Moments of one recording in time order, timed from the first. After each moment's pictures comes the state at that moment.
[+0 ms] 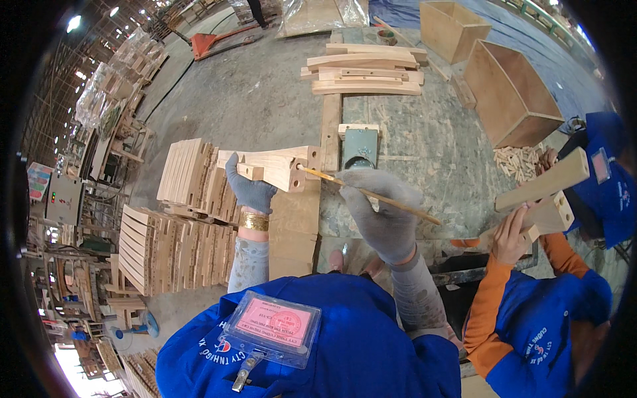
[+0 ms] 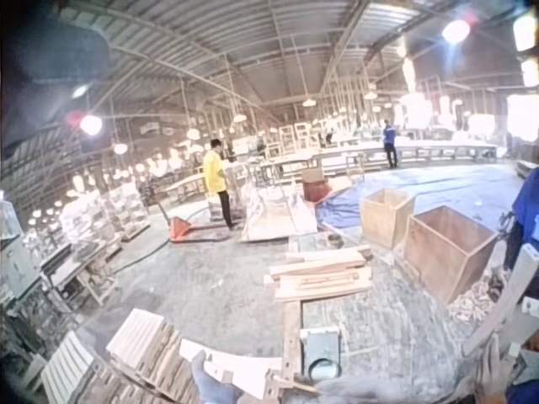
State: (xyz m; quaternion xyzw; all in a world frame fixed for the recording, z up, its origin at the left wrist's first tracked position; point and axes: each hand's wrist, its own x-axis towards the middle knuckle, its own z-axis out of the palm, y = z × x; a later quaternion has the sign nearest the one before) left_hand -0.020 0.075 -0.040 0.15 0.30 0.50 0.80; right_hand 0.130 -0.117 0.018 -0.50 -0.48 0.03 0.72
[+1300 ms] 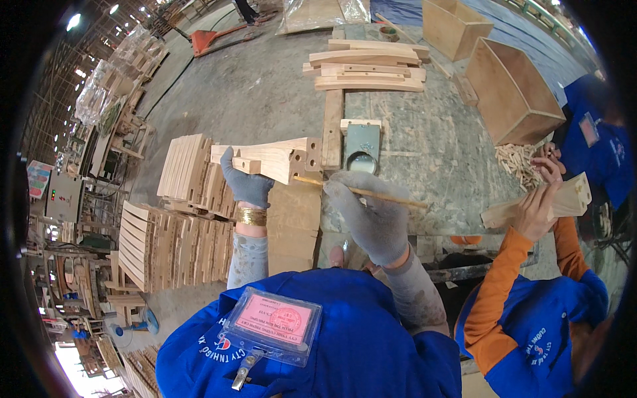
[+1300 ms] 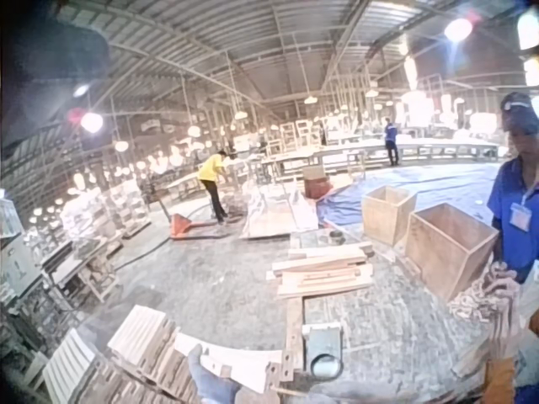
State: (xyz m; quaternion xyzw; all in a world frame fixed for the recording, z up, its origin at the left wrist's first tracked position) left_hand -0.028 0.081 -0.041 0.14 0.26 0.51 0.81; right_hand 0.114 -0.123 0.024 -0.55 -0.46 0.15 0.68
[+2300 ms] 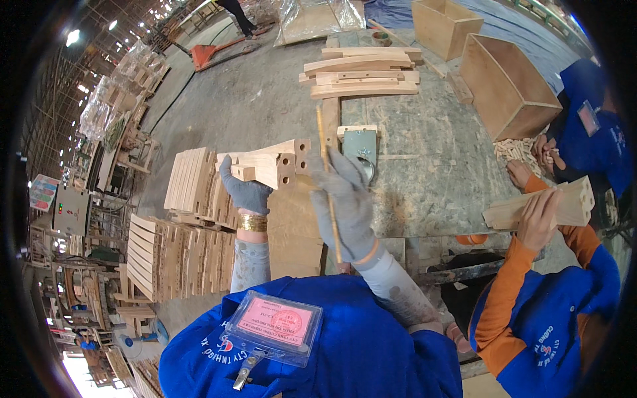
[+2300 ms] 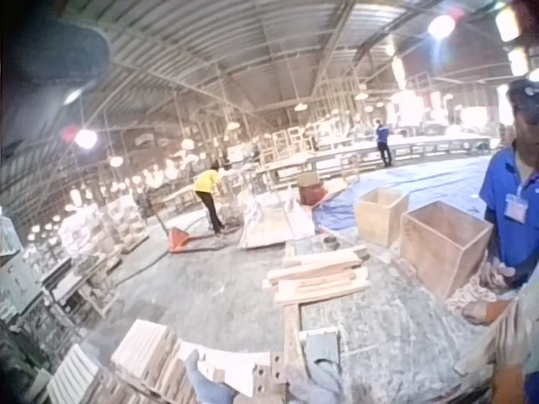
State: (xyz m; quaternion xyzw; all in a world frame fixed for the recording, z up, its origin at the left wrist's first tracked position) left_hand -0.018 0.062 -0.015 0.20 0.25 0.51 0.80; right_hand 0.100 -0.098 -0.001 -0.57 -0.50 -0.07 0.65
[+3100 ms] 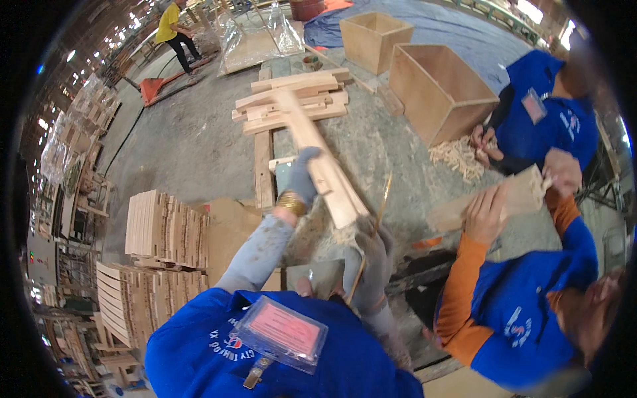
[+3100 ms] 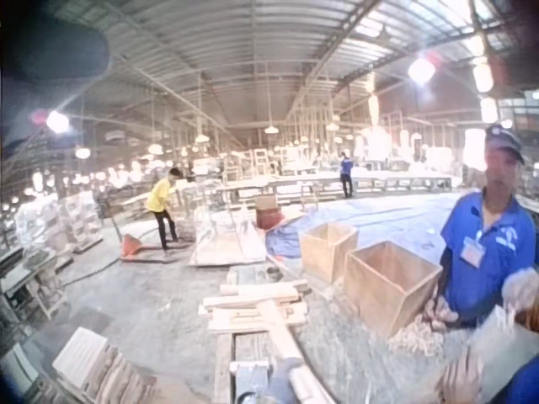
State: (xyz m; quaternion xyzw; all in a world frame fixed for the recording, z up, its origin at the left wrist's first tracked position) left_hand 0.209 0.001 -0.075 0.27 0.27 0.17 0.91; right_hand 0.155 -0.222 -0.021 -0.71 -0.40 -0.20 0.55
